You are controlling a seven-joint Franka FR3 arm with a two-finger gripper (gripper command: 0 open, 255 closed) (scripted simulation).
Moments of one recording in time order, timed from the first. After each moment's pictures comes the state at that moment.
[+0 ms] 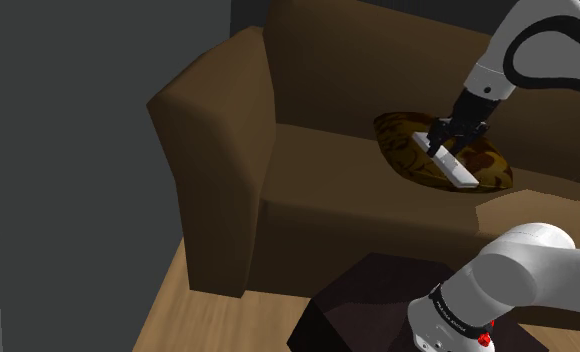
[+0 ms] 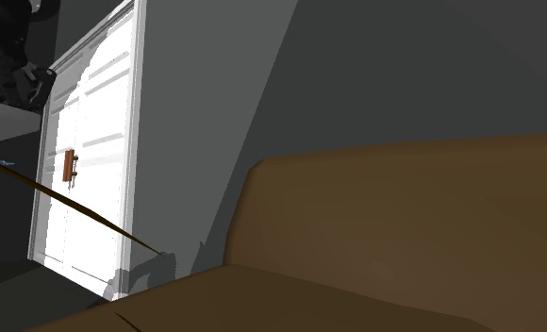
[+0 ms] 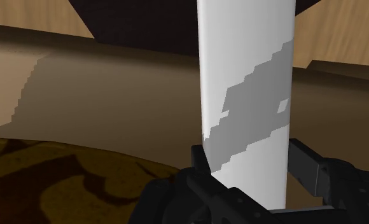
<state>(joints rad) -0.17 -0.93 -0.09 -2.52 -0.12 1.60 0.29</state>
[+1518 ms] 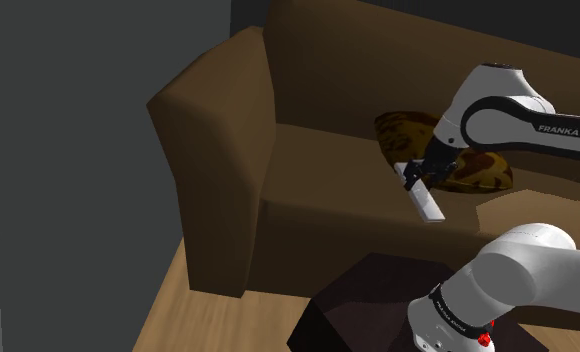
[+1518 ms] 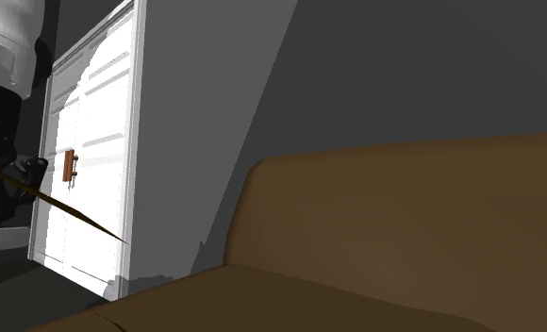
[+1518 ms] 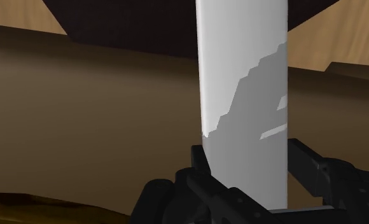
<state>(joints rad) -0.18 -0.94 -0.11 -2.83 -0.15 1.90 0.31</state>
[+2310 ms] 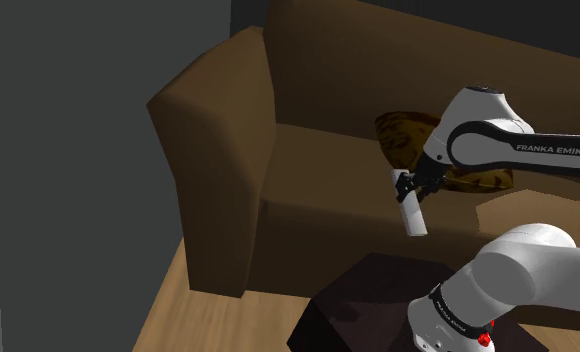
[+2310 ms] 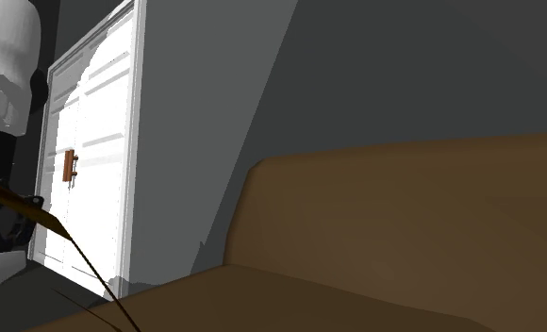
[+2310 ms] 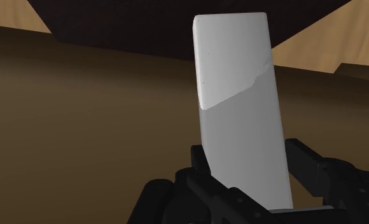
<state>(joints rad) -0.19 -0.90 -0.13 -2.94 -0.17 2.05 0.32</state>
